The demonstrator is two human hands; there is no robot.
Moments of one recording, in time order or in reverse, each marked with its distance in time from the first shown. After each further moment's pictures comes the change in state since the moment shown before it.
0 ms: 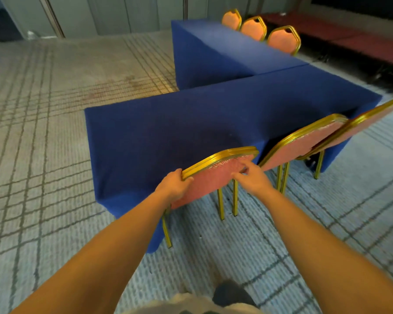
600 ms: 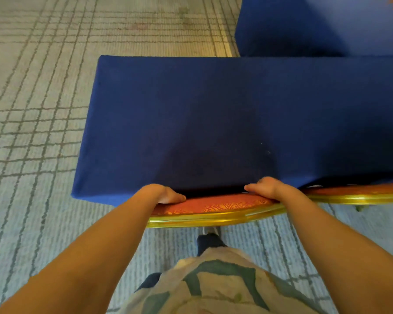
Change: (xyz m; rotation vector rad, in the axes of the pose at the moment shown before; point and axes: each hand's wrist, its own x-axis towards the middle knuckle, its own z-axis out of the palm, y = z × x) left_hand 0.158 -0.032 0.000 0.018 -0.554 -0.759; right_hand 0.260 0.008 0.006 -0.637 -0.669 0.203
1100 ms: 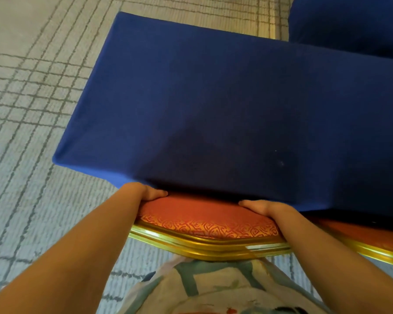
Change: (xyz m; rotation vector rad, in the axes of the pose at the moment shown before) left_hand 0.063 -0.011 0.031 -0.128 0.113 -0.076; right_hand 0.088 0.031 0.016 -0.096 -0.342 0.023
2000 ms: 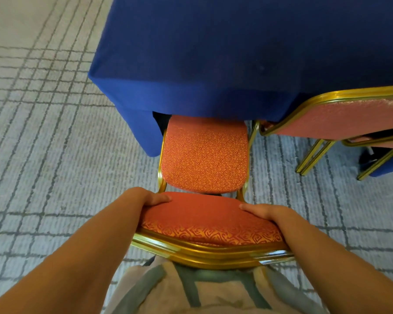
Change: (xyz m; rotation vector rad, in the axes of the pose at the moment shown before) left_hand -0.183 -0.129 0.290 -0.254 -0.317 -0.270; right_hand -0.149 0.189 0.315 0.232 -0.166 0.117
